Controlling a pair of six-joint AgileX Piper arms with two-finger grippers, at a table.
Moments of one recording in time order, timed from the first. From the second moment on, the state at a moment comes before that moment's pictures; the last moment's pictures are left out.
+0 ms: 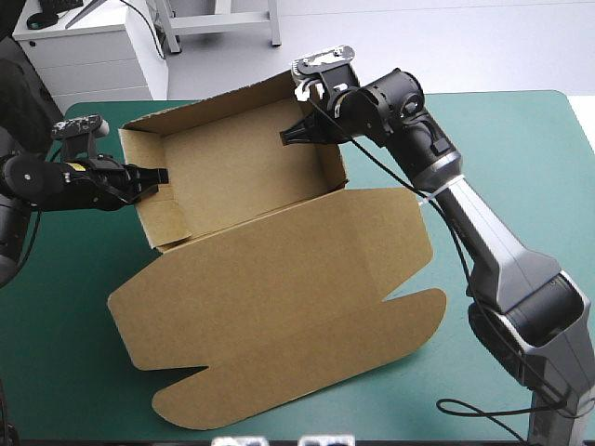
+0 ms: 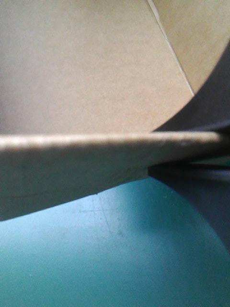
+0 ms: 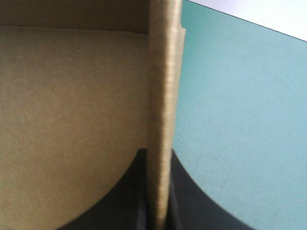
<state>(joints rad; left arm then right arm) 0.05 1.34 -1.35 -0.45 1.00 0.15 0.60 1.93 -2.23 -0.06 1.10 0.12</state>
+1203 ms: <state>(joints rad) -0.32 1.73 -1.63 -0.04 1.07 -0.11 0.48 1.92 -1.95 -0.06 1.24 0.25</state>
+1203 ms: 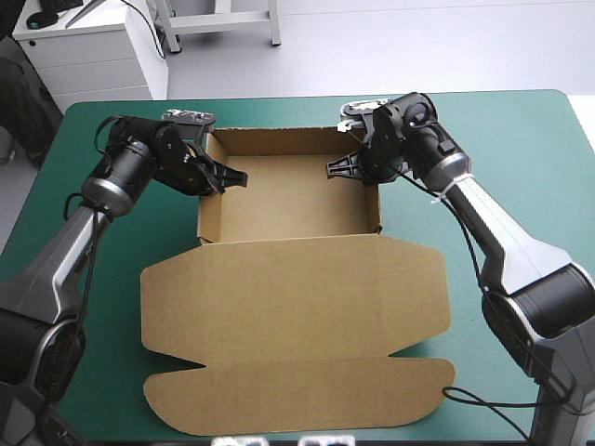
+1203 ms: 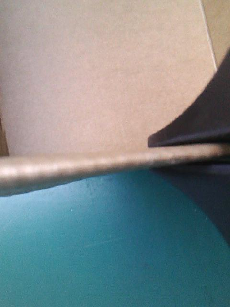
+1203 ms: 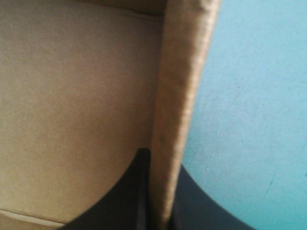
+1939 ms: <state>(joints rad) -0.35 1.93 -1.65 -0.02 1.09 -0.14 0.45 2.03 -1.83 0.01 1.21 0.25</state>
